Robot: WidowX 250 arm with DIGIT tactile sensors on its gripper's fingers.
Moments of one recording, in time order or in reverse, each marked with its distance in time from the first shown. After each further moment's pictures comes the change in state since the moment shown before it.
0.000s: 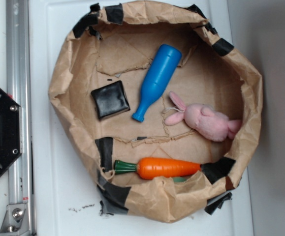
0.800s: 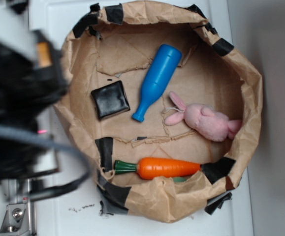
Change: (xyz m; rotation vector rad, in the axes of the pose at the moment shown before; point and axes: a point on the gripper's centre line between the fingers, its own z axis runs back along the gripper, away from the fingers) arm 0.060 0.016 -0.028 0.015 0.026 0.139
